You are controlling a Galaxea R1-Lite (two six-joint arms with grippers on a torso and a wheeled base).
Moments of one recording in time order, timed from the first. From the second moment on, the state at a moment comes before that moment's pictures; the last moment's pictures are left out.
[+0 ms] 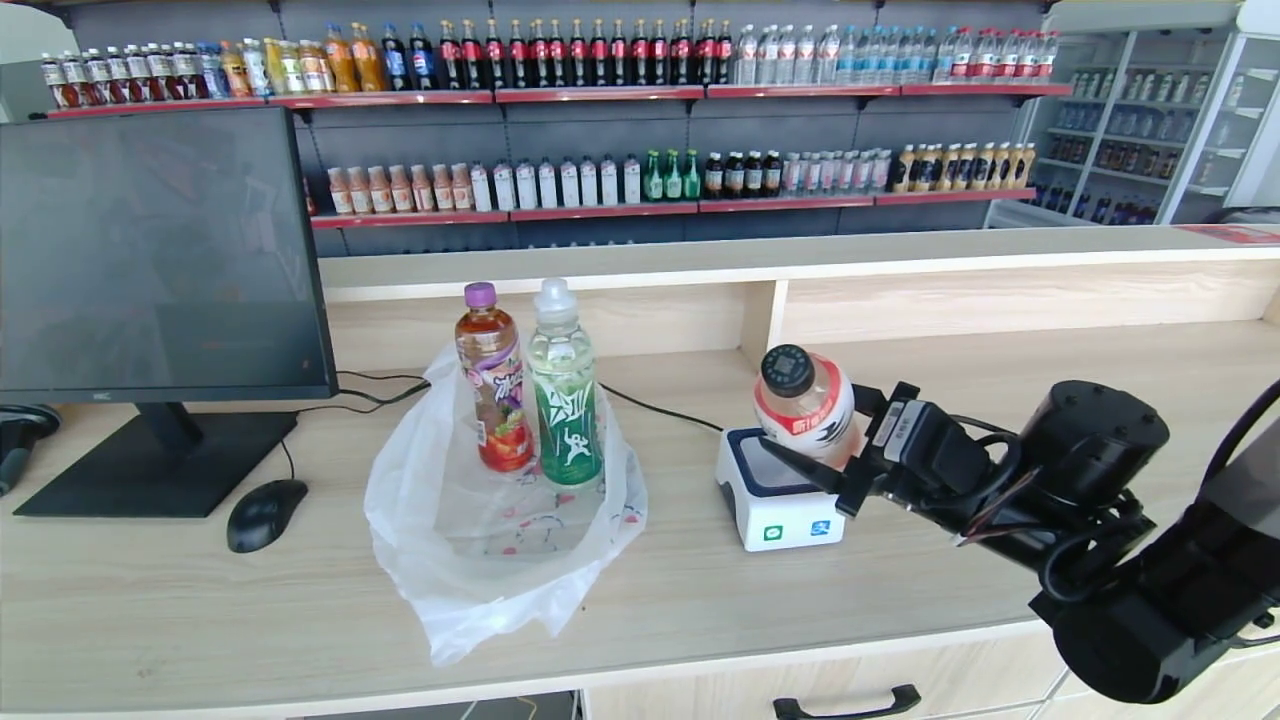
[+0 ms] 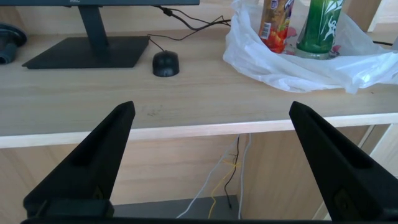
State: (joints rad) left arm 0.00 0.00 0.00 -0.02 -0.01 0.08; right arm 0.37 1.98 -0.55 -1.57 0.52 -0.71
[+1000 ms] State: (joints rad) left arm 0.00 0.00 0.00 -0.02 -0.01 0.08; right arm 0.39 1.98 -0.54 -1.57 0.52 -0.71
